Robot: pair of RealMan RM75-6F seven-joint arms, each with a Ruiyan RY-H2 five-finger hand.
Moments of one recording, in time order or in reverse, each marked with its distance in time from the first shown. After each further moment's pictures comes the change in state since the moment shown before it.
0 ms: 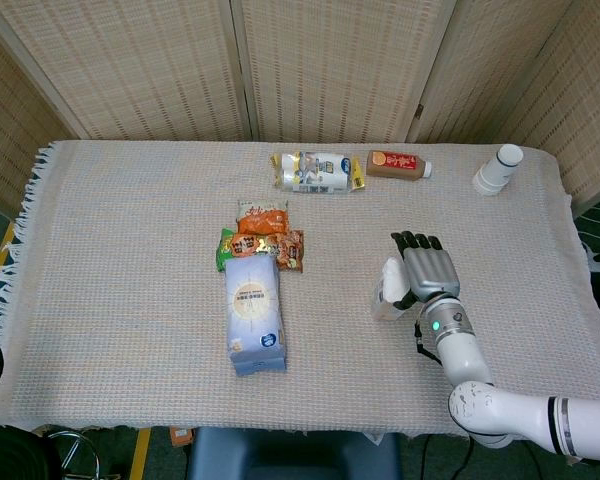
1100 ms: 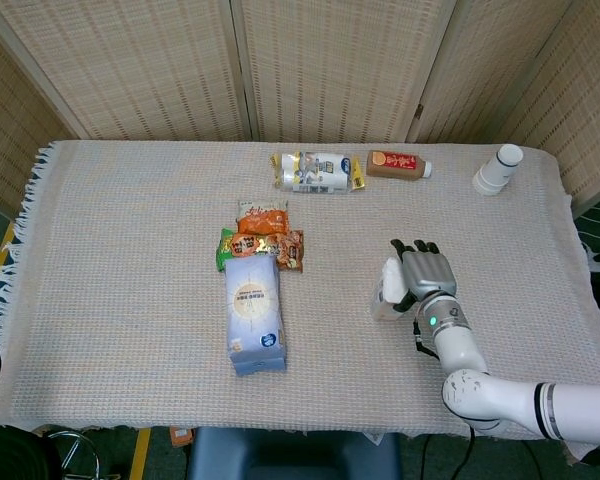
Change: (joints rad) left arm 0.003 0.004 -0.001 -0.004 -0.006 0.002 -0.006; right arm 0.106 0.001 -0.114 0.081 0.066 -0.066 0.101
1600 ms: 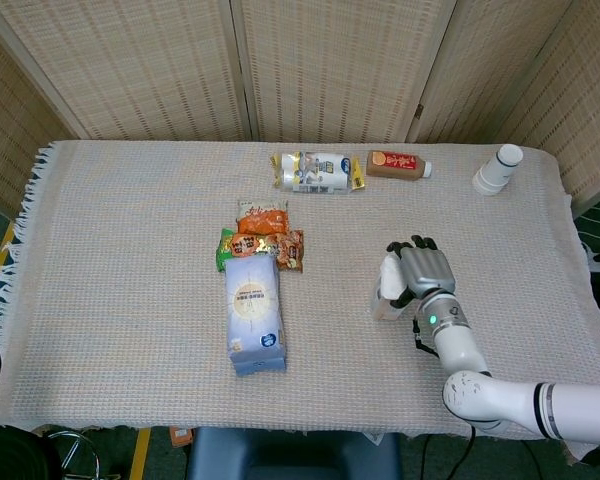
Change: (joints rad) left arm -0.001 0.002 0.000 -0.001 -0.004 -0.003 0.000; right arm -0.007 -0.007 -0.019 0.016 -0.073 0.000 0.071
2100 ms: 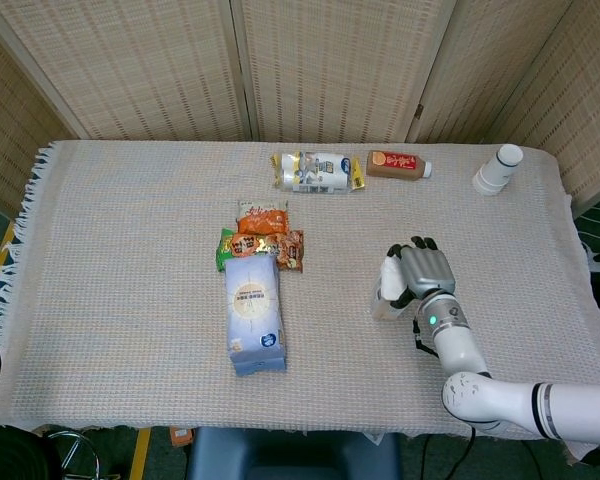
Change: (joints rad) left arm 0.000 0.001 0.000 -0.003 -0.004 -0.002 0.001; right arm 0.010 -0.007 -0.016 0.005 -0.010 0.013 0.011
